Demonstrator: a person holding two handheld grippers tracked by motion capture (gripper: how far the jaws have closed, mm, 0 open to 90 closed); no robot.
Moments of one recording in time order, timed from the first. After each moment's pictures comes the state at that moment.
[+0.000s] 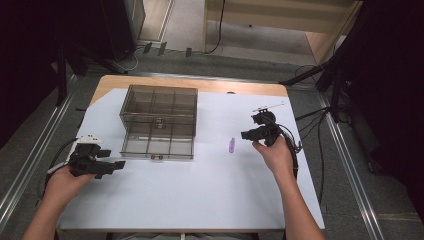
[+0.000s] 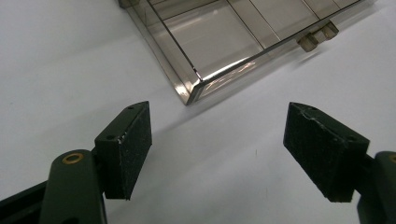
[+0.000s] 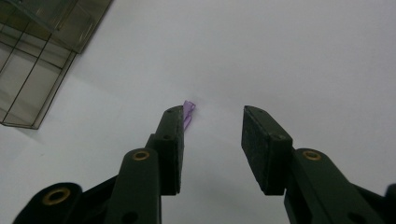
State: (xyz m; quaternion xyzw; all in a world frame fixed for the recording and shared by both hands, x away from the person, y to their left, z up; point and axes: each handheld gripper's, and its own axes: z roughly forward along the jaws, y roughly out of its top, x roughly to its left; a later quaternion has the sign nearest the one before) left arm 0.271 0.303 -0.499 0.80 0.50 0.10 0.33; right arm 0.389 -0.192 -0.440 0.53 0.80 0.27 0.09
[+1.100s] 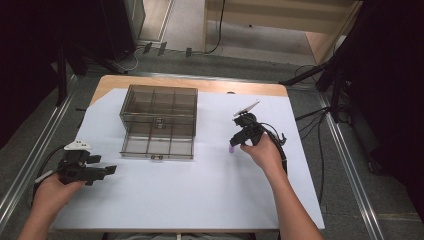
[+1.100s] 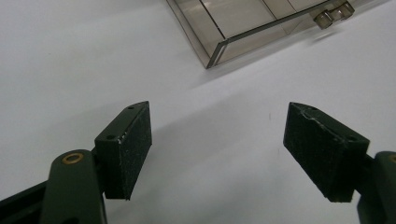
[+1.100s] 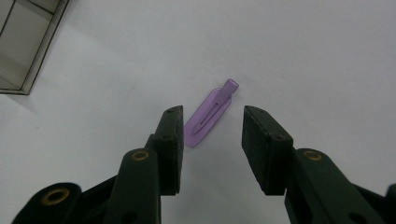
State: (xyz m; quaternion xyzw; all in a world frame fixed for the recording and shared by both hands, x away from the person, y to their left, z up) left arm 0.250 0.321 -0.501 0.78 0.52 0.10 0.33; right arm 0.404 -0.151 -0.461 0.49 0.85 0.17 0.04
